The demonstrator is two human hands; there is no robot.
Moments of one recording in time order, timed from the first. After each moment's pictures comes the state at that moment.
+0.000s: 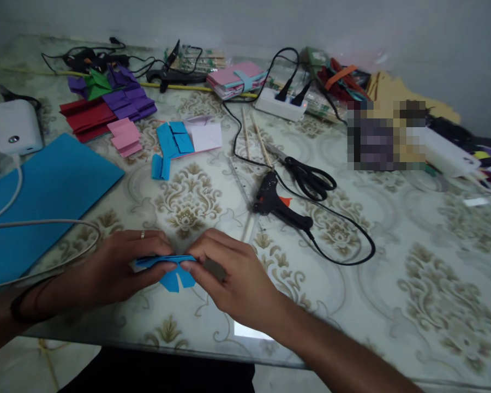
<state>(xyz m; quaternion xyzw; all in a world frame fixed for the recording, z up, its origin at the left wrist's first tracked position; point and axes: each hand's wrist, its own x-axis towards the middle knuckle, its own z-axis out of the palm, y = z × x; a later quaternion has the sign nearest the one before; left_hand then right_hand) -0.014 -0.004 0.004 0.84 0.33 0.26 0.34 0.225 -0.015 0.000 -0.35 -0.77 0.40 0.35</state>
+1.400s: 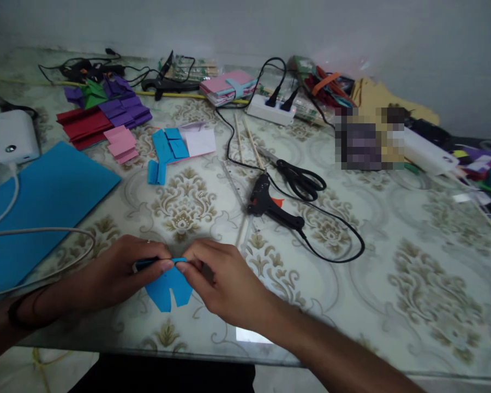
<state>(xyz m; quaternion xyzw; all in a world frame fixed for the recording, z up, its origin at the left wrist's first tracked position) -0.008 -0.003 0.016 0.80 0.38 0.17 0.43 0.216 -0.017 0.002 -0.40 -0.77 0.41 0.28</state>
